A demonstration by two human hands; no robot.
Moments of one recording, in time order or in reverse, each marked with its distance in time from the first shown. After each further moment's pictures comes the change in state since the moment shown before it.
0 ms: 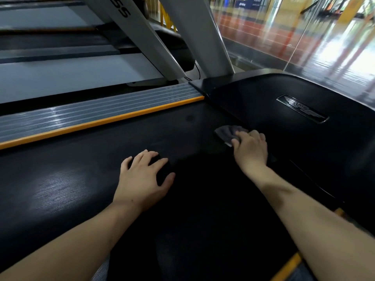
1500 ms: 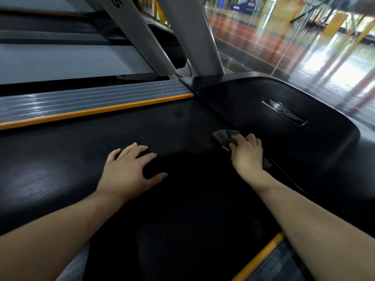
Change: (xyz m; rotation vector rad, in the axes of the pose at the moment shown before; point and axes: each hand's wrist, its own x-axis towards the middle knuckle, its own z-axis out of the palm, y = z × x) left_hand -0.001 0.005 -0.008 0.019 -0.041 0.012; right_hand -0.013 0.036 -0.018 -0.019 0.002 -0.023
